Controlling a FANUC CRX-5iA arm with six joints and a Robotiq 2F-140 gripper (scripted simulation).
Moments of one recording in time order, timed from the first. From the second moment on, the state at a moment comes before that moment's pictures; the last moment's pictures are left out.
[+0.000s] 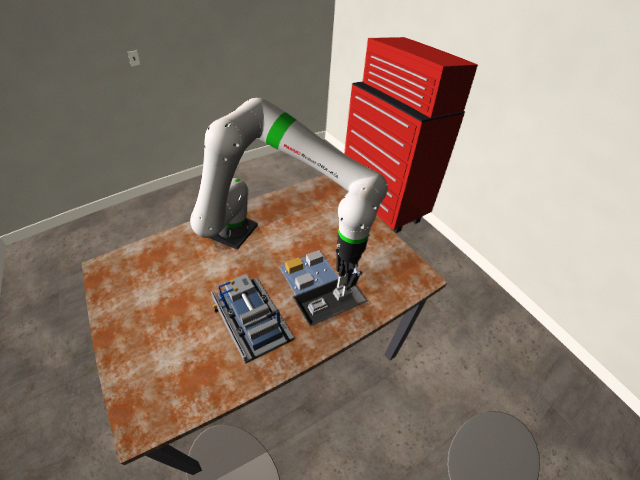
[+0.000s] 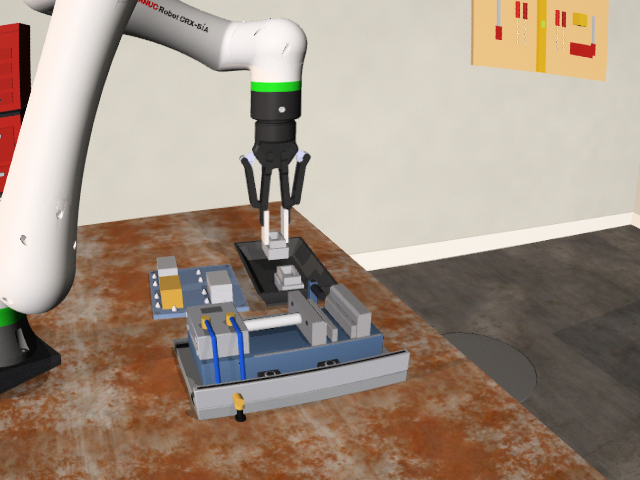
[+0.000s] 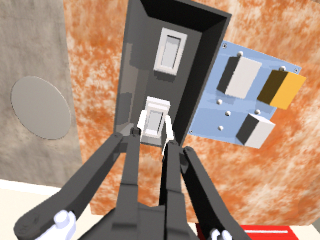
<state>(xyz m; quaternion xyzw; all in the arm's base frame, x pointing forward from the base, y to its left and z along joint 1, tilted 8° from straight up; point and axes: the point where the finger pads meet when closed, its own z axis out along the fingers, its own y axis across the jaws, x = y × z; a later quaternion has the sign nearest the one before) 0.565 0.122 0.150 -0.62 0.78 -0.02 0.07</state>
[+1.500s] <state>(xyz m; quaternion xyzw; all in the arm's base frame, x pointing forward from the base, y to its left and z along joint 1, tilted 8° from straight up) 0.567 0.123 0.137 -0.62 0.78 -0.02 0.07</state>
